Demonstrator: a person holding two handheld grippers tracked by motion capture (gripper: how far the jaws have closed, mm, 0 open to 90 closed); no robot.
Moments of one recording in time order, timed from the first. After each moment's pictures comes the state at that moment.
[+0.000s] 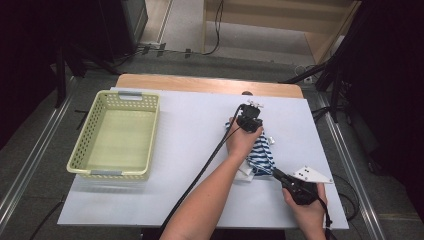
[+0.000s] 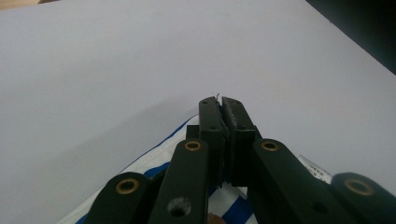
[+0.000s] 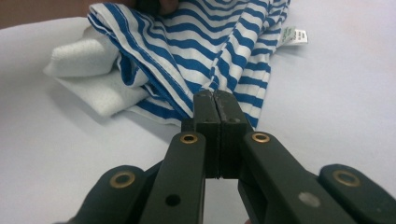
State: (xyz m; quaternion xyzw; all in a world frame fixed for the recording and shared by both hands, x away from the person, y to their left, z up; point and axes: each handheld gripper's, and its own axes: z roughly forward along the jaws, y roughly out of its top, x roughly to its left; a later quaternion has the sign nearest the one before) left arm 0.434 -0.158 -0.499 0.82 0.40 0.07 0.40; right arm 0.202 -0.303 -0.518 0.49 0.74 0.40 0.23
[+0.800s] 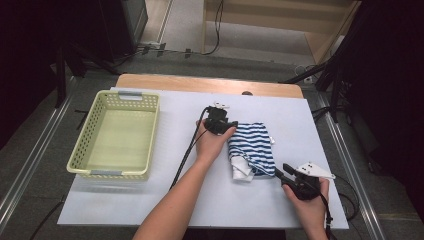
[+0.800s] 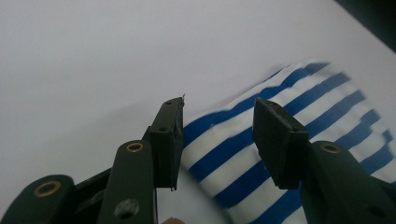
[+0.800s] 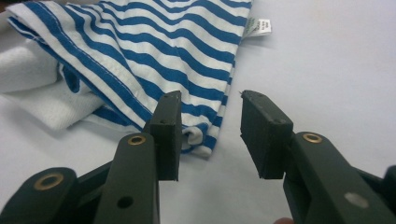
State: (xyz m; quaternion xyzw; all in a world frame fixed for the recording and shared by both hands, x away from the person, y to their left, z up) left arm 0.428 -0.048 -0.505 0.79 0.45 0.07 0.41; right arm 0.215 -0.310 -0.519 0.53 0.72 0.38 0.23
